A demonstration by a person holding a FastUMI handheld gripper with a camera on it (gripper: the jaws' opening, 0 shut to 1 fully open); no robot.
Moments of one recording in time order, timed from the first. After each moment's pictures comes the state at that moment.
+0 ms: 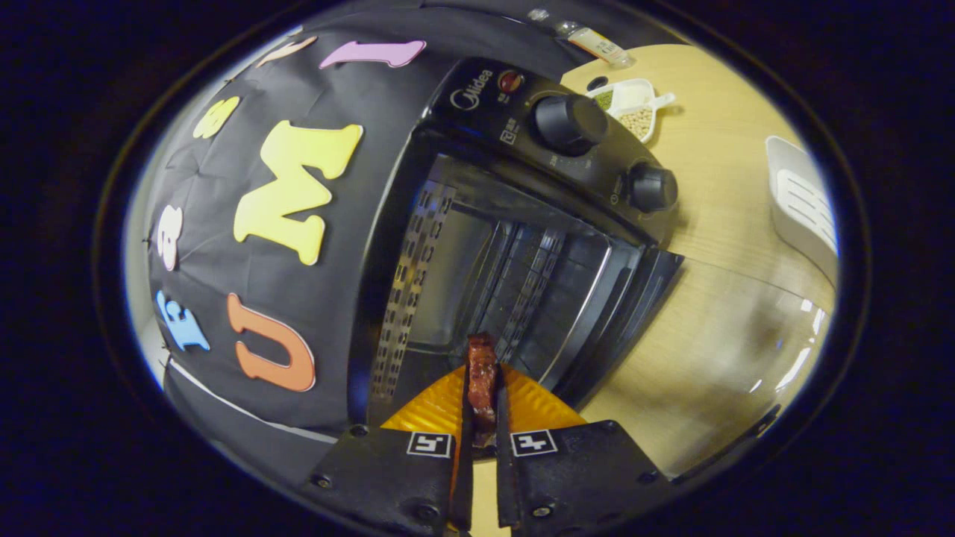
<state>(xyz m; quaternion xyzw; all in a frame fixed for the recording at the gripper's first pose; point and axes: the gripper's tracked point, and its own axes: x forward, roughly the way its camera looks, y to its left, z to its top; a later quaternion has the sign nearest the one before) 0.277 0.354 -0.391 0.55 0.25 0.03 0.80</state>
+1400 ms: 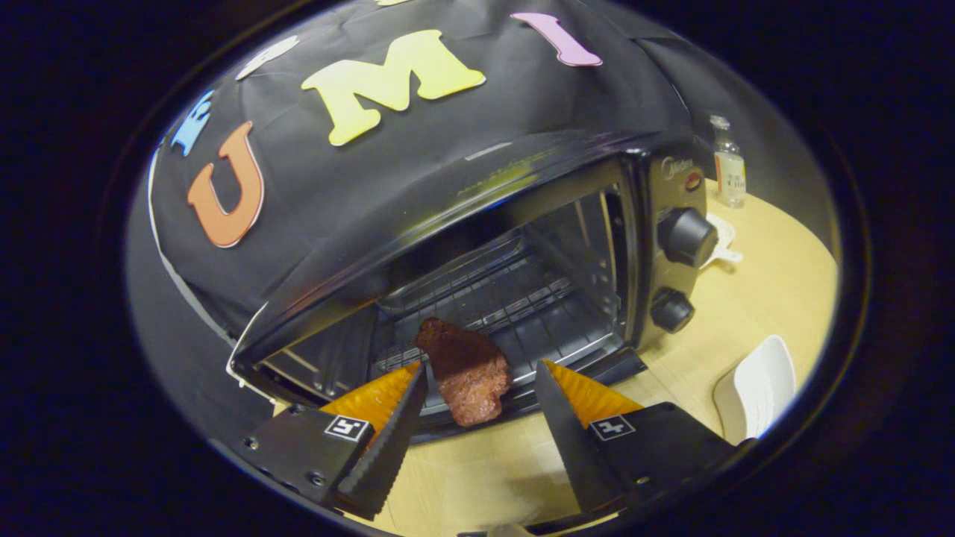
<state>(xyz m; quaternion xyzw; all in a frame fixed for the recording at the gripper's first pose) 0.246 0.326 -0.399 0.19 0.28 0.03 0.94</state>
